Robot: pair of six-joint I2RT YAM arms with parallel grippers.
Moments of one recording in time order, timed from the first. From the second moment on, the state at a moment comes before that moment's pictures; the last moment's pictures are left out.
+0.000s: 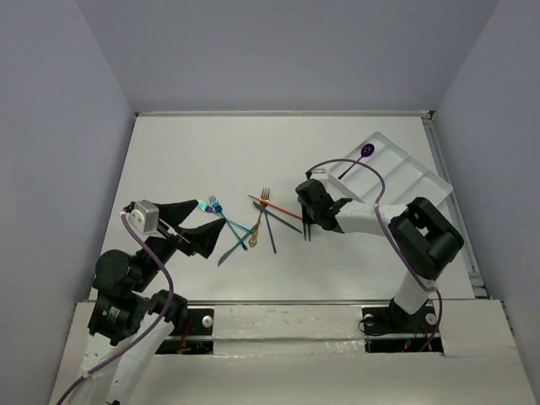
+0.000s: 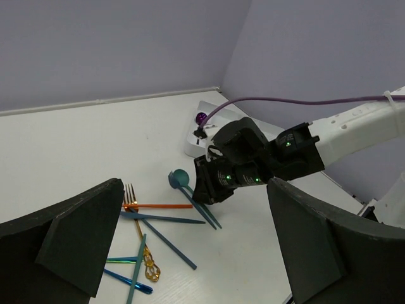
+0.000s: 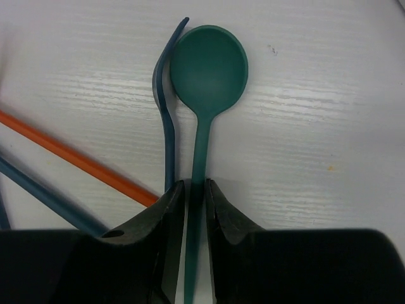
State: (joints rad) left arm -0.40 0.22 0.65 -0.24 0.27 -0.36; right arm 0.71 1.73 0.92 -0.06 0.38 0.53
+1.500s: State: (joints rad) left arm -0.41 0.21 0.65 -0.24 0.27 -0.36; right arm 0.19 1.80 1.19 0.12 0.54 0.78
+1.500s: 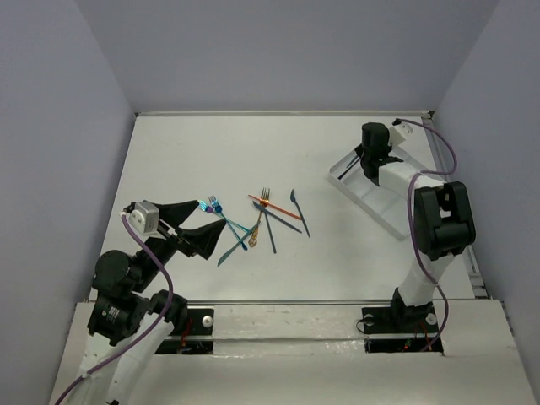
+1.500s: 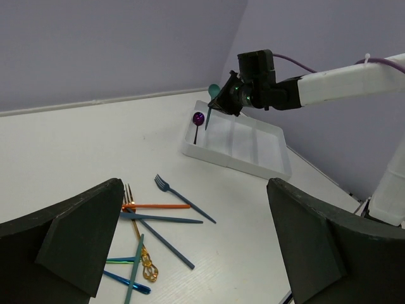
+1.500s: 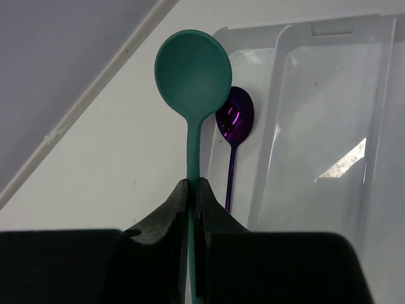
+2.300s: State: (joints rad) left arm -0.41 0.21 0.65 -0.24 0.27 -0.36; right arm 0.18 1.94 1.20 0.14 0.51 0.94
